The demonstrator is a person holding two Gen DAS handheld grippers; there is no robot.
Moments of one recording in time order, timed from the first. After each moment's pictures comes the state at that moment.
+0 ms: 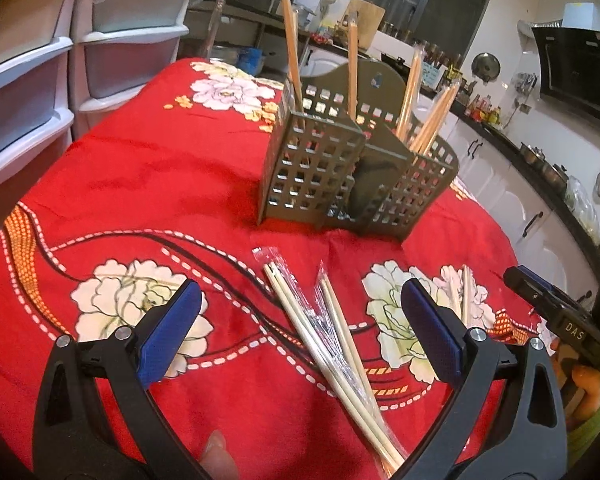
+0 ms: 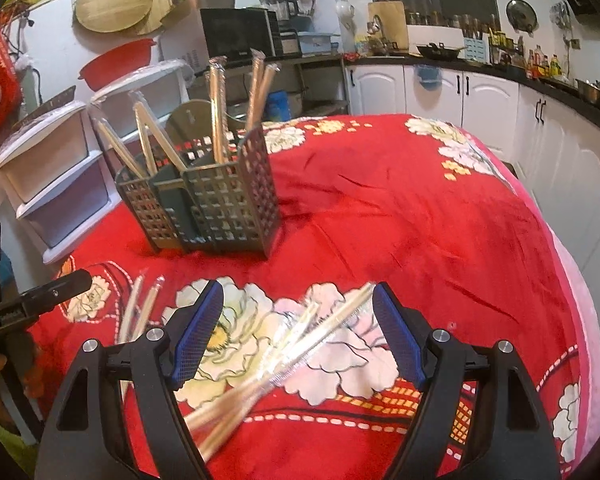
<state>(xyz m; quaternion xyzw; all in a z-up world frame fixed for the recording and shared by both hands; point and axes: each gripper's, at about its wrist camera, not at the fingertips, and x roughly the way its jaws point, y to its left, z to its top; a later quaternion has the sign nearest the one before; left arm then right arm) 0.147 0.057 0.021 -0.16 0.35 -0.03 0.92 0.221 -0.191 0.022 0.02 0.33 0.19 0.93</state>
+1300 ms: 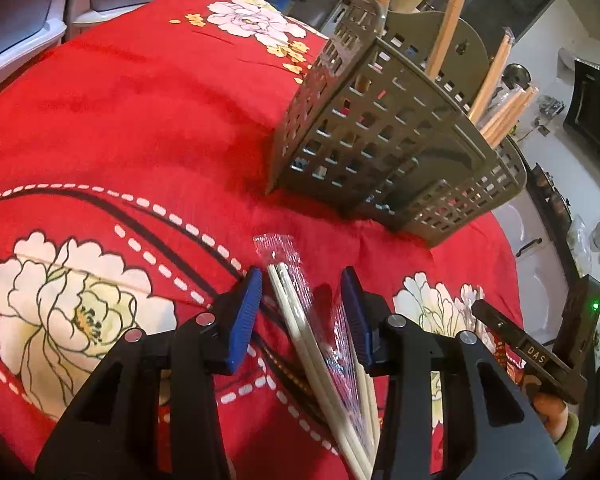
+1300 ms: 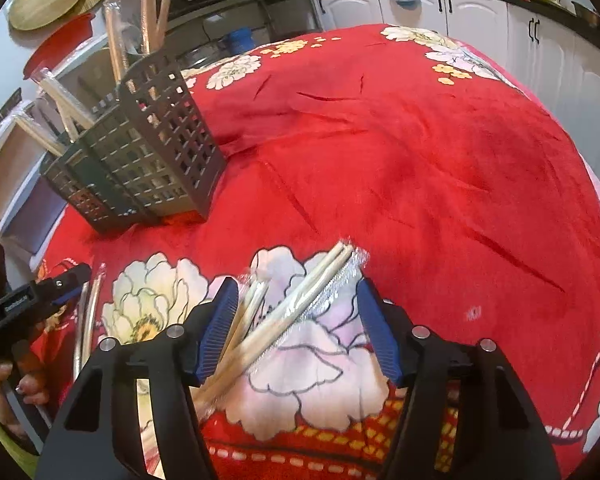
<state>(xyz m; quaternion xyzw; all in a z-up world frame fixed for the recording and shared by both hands) 0.203 0.079 -0.022 -0.26 0.42 -0.04 0.87 0.289 -0.201 -0.033 0.06 0.45 0.17 0.87</state>
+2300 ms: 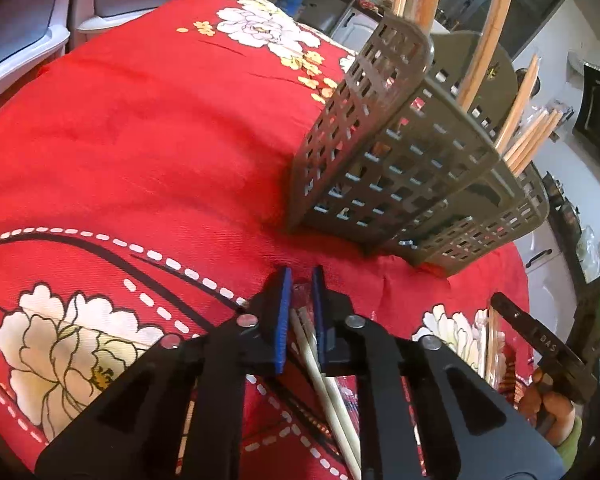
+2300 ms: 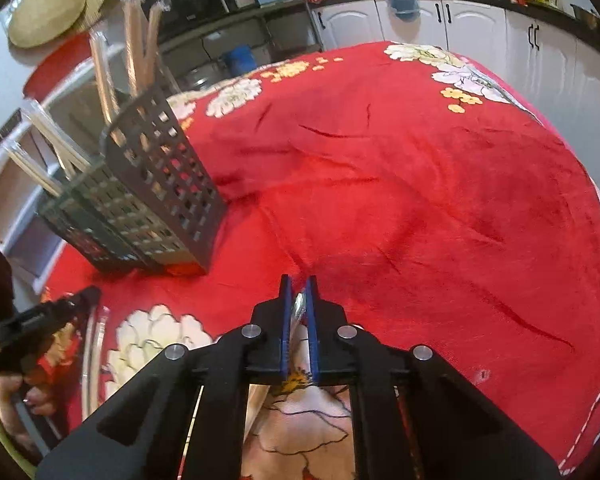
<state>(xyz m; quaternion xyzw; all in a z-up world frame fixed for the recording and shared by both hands) 0.219 0.091 -0.018 -0.26 0.42 -0.02 0.87 0.313 -0.201 -0.022 0.09 0.42 0.18 0.88</state>
